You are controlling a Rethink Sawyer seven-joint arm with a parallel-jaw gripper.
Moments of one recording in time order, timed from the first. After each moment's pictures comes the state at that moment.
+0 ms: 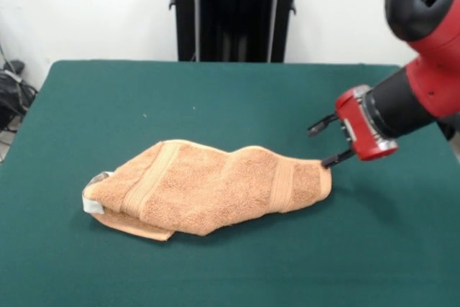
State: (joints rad) arm 0.48 0.08 -0.79 1.02 0.37 1.03 2.79
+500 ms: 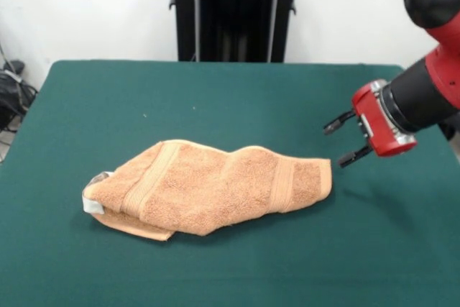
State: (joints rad) arm 0.49 0.06 -0.79 1.02 0.39 1.03 2.83
